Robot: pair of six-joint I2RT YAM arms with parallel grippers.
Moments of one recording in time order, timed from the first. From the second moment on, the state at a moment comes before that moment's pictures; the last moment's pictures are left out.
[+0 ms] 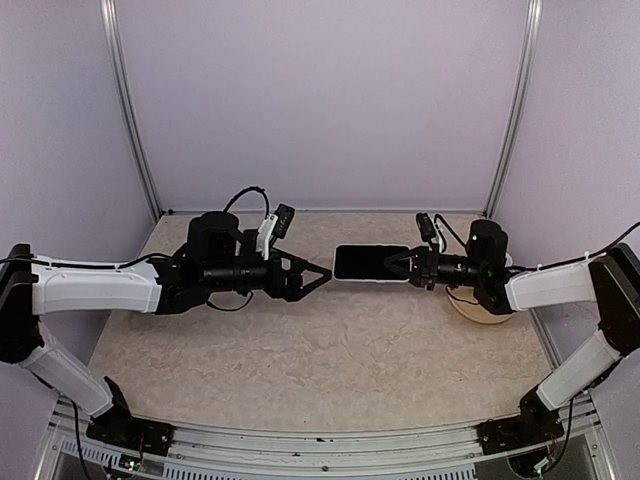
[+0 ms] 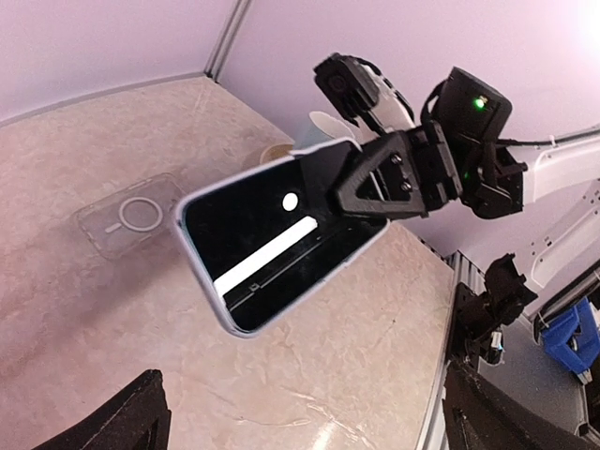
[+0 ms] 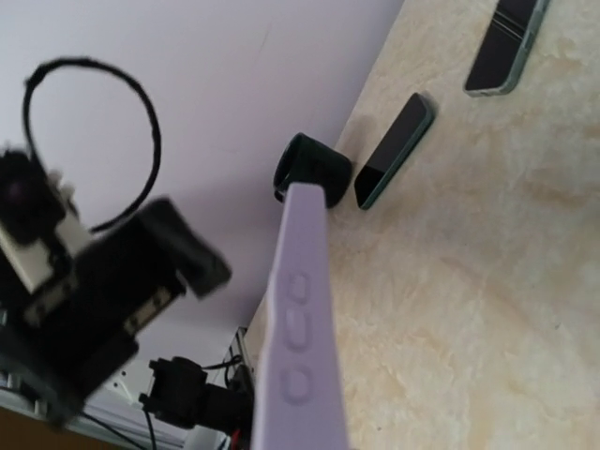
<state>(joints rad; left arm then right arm) -0.85 1.47 0.89 0.31 0.33 -0.38 0.43 1.50 0.64 0.75 -0.87 0.94</state>
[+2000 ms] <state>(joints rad) -0.82 1.59 0.99 0.29 0.48 -0.35 0.49 1.42 0.72 0.38 -1.12 0.52</state>
